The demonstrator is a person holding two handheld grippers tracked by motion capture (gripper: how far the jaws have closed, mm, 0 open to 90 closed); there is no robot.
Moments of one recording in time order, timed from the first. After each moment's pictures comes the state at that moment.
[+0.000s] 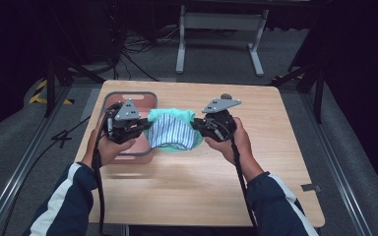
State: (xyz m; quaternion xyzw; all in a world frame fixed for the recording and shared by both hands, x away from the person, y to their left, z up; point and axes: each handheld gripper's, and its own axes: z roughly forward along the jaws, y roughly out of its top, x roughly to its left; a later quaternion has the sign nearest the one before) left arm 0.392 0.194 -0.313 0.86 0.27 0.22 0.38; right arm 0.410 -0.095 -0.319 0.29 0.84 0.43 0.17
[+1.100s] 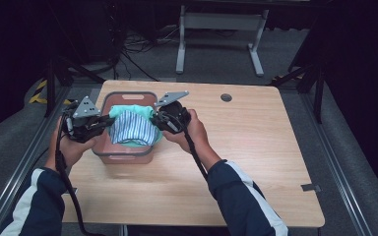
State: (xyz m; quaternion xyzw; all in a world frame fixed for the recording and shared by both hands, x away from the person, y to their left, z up) left arm 0.388 0.280 -0.317 0.84 0.34 0.26 0.34; right arm 0.437 0.013 -0.328 0.25 0.86 0.43 0.14
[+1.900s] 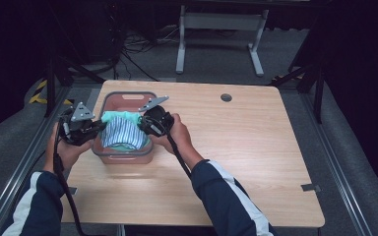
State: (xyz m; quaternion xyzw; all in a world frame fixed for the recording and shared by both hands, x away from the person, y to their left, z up) left arm 0.399 0.300 -0.349 0.83 0.38 0.25 0.31; right arm 0.452 0.054 -0.363 0.25 0.87 0.41 0.12
